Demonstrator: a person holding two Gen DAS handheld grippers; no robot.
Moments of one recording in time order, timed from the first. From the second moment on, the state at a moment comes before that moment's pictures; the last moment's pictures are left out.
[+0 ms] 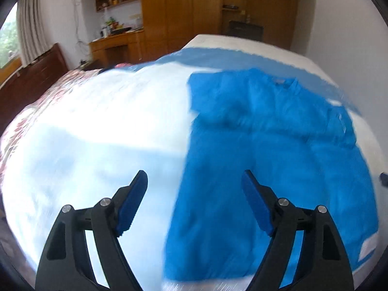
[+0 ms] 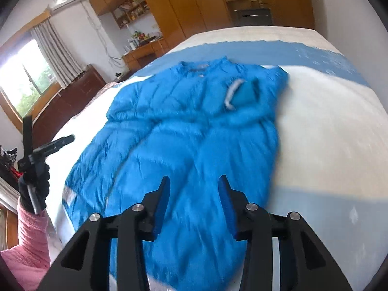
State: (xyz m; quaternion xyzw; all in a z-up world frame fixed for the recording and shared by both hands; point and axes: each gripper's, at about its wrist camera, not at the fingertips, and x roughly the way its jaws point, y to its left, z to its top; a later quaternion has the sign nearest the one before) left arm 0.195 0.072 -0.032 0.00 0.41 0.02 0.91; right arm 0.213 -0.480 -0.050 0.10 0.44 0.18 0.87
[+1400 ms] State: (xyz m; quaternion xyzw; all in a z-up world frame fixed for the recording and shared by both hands) left arm 0.093 0.088 -0.088 -0.16 0.44 -0.04 0.88; right arm 0.102 -0.476 -0.106 0.16 0.46 0.22 0.84
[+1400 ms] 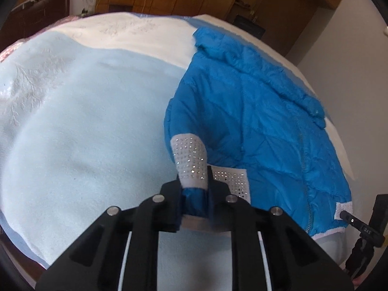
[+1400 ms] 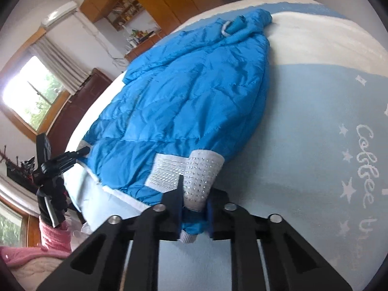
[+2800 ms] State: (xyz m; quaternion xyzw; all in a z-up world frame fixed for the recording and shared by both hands) left arm 0.413 0.044 0.022 -0.26 0.38 -0.18 0.87; right arm 0.418 -0.550 0.012 0.28 0.45 0.27 0.80
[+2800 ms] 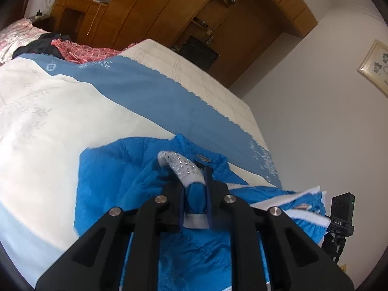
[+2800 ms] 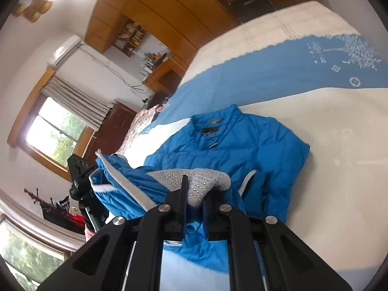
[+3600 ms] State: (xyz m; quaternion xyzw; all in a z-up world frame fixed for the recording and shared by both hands) left arm 0.489 0.082 -0.037 -0.32 0.46 -0.21 0.80; right arm 0.472 -0.586 -0.048 0.30 0.49 0.24 0.78
